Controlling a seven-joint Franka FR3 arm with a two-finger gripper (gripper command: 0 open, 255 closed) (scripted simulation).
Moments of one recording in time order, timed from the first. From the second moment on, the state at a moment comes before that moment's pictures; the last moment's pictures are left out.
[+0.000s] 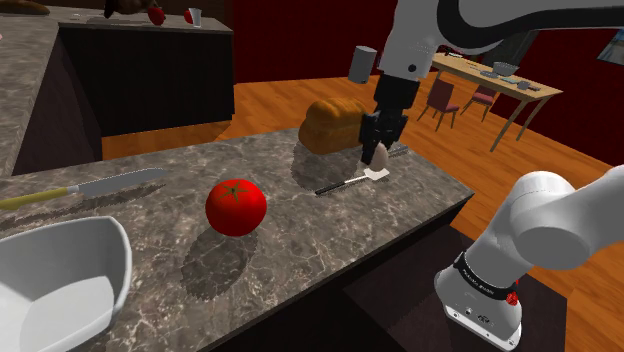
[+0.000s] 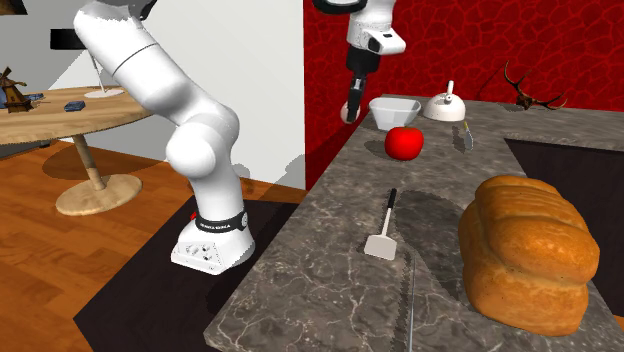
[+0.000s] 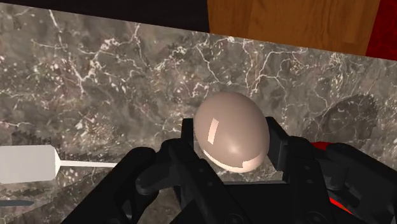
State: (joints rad) arm 0.16 -0.62 0.15 -2.44 0.30 1.76 0.29
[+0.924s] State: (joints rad) arm 0.22 -0.23 0.40 -2.10 0.32 1.89 0.59
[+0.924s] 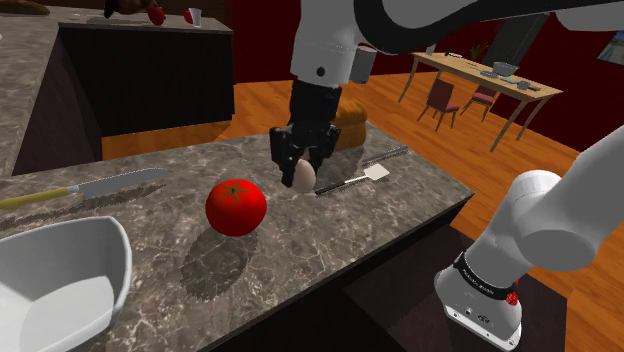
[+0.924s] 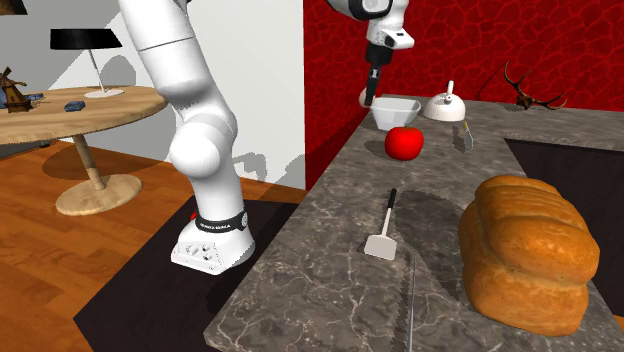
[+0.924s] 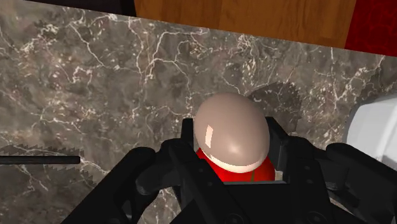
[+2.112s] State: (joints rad) arm 0.50 0.53 0.51 -1.21 -0.05 1.77 1.03
